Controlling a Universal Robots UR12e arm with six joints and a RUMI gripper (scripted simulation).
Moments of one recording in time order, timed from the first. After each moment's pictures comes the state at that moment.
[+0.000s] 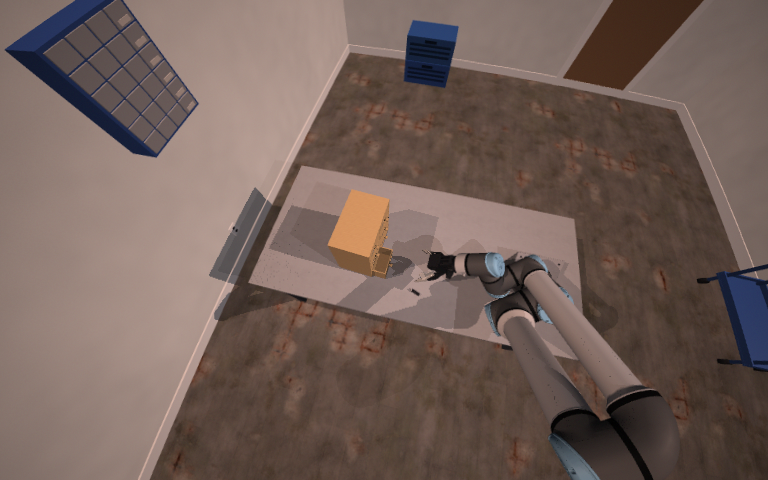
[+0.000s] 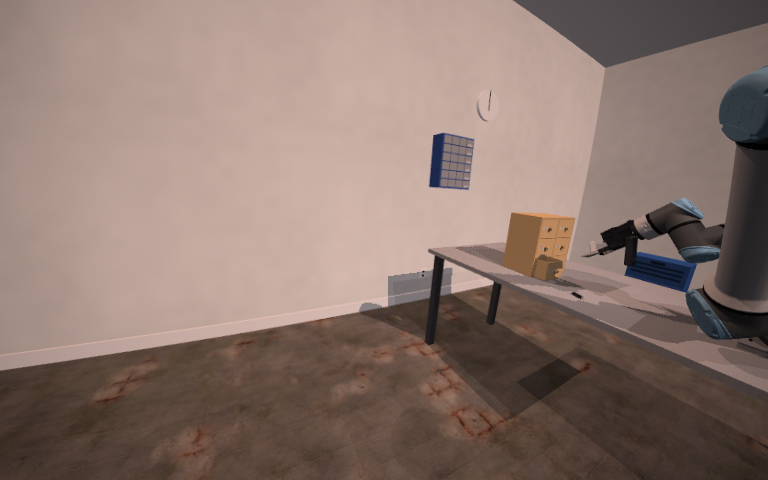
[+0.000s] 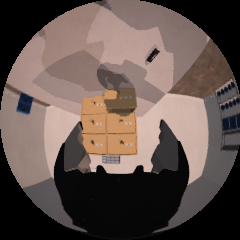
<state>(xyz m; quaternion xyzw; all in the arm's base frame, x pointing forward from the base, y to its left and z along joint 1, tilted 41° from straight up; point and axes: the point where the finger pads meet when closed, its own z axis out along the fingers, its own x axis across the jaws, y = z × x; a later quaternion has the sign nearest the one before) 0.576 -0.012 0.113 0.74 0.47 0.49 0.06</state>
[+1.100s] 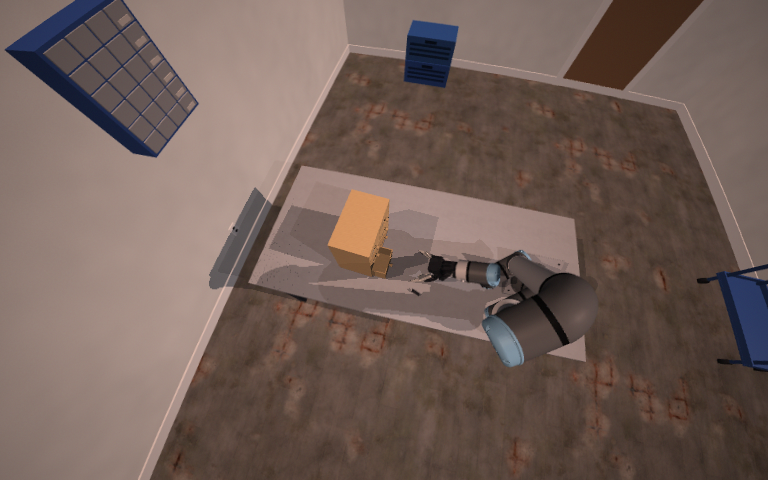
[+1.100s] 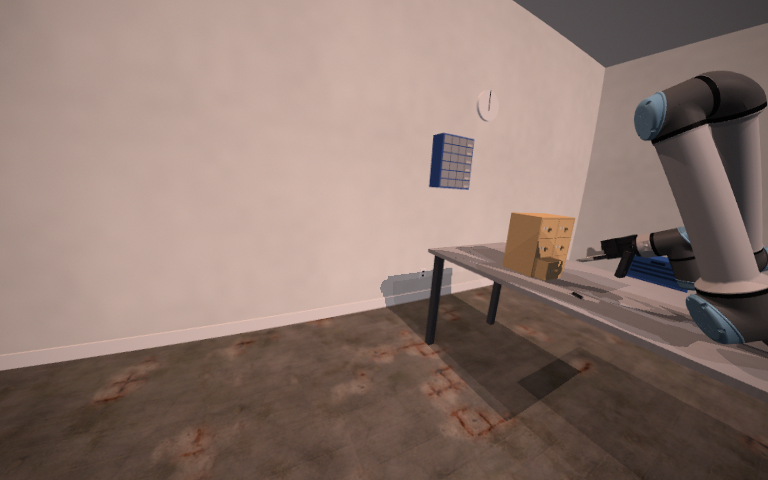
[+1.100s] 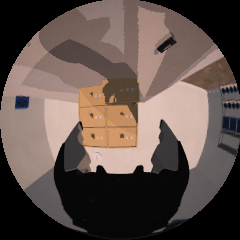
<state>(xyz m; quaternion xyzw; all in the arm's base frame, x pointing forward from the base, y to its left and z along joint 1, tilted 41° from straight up) 0.594 -0.001 0.096 0.73 0.40 0.54 0.15</state>
